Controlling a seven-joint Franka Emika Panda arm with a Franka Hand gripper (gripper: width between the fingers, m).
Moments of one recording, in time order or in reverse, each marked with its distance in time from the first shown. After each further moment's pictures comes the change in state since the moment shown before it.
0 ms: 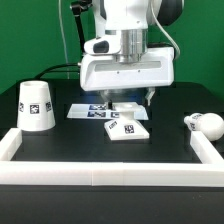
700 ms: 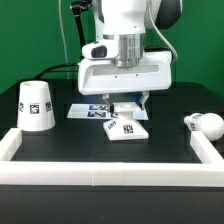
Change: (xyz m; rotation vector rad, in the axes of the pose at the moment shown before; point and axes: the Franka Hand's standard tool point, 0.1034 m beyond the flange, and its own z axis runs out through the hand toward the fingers) arm 0.001 0.005 0.006 0.001 -0.004 -0.013
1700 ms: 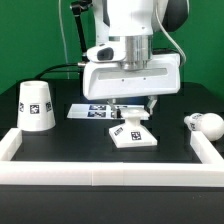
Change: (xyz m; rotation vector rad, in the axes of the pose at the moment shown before) arm 0.051 -0.010 0.003 0.003 0.048 -0.015
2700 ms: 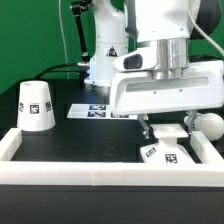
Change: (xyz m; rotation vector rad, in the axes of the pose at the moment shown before) arm 0.112 -0.041 0.009 0.027 0.102 0.173
